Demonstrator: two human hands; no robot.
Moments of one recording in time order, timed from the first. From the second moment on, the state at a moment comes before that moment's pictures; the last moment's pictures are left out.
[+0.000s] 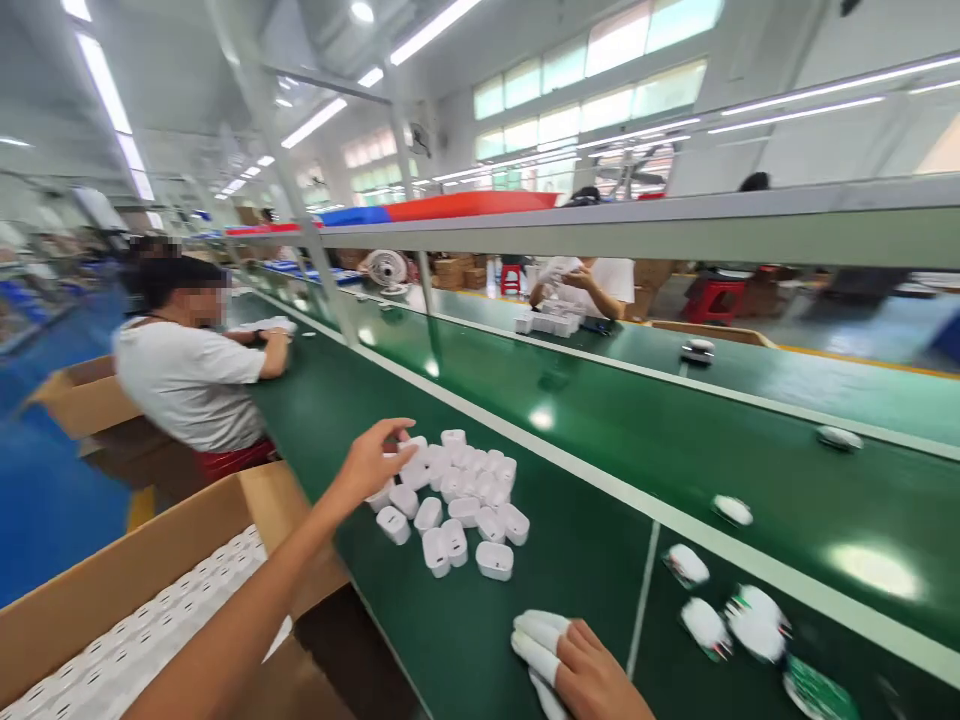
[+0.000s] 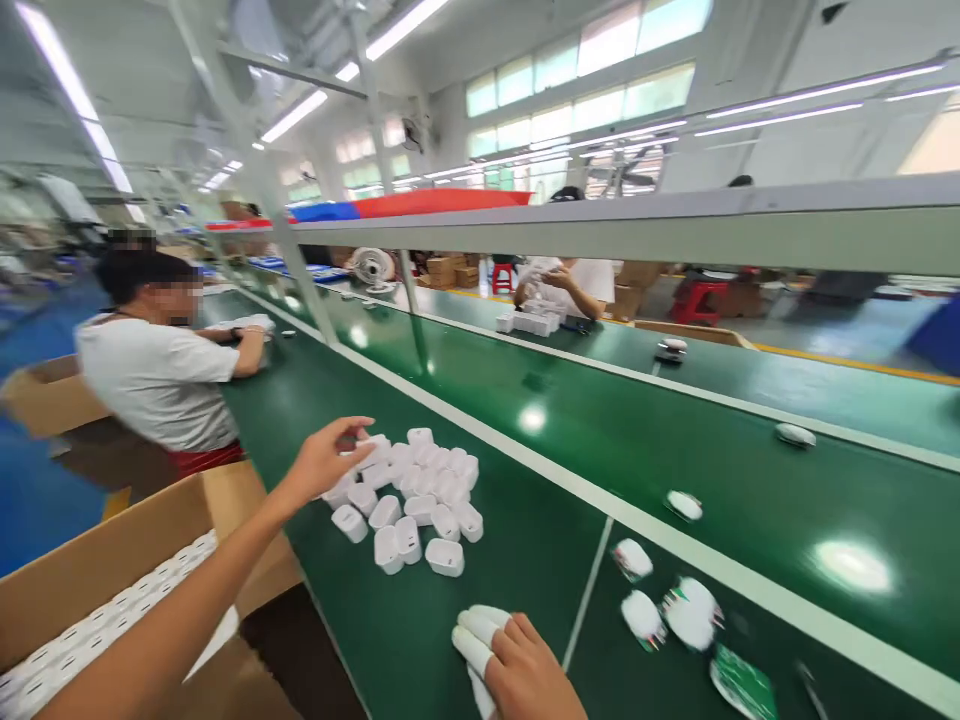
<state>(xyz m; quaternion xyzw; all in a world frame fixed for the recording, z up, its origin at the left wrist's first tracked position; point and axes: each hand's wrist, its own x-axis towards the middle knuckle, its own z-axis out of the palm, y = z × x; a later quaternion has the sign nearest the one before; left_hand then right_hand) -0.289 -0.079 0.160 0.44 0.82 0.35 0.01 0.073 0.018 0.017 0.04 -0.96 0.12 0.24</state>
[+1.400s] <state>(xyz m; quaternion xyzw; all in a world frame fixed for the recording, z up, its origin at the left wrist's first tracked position) -0.053 0.014 0.063 0.76 0.47 0.34 0.29 0.255 0.035 0.076 -0.46 -0.87 -0.02 0.20</state>
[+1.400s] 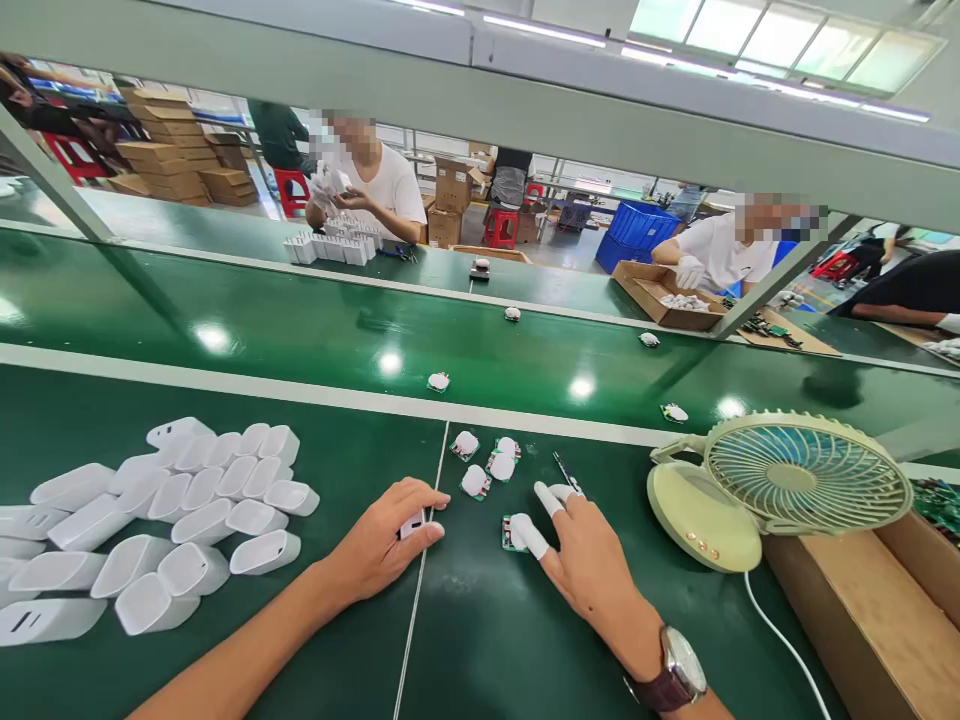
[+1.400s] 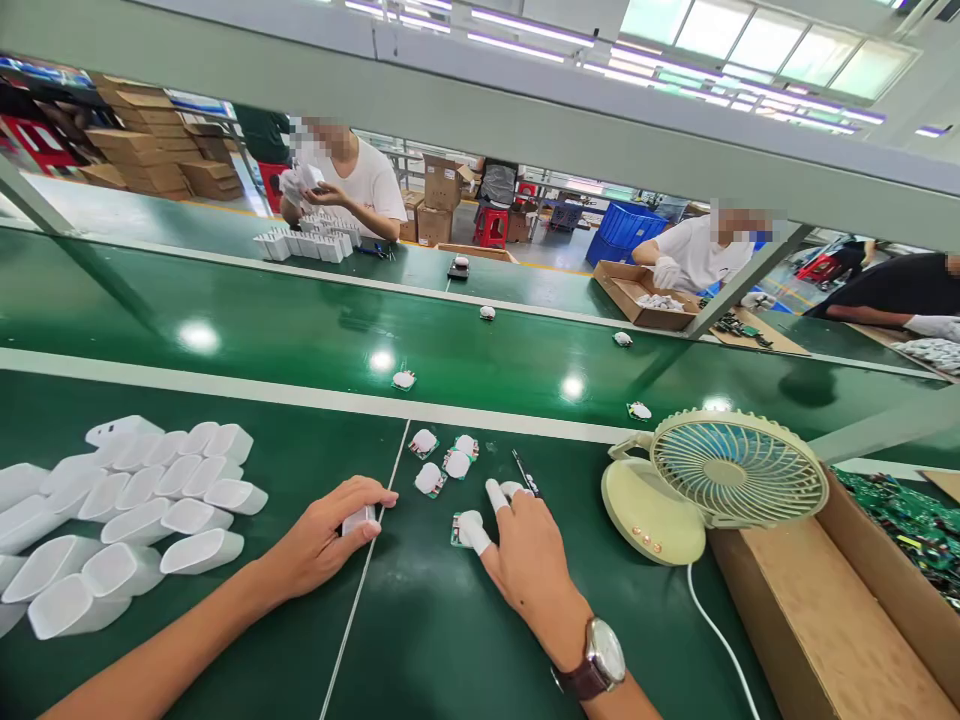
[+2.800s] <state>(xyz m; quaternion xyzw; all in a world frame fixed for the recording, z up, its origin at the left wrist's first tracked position) -0.039 0.008 0.056 0.86 0.40 0.28 0.15 0.208 0.010 0.068 -0.29 -0.93 0.06 0.22</state>
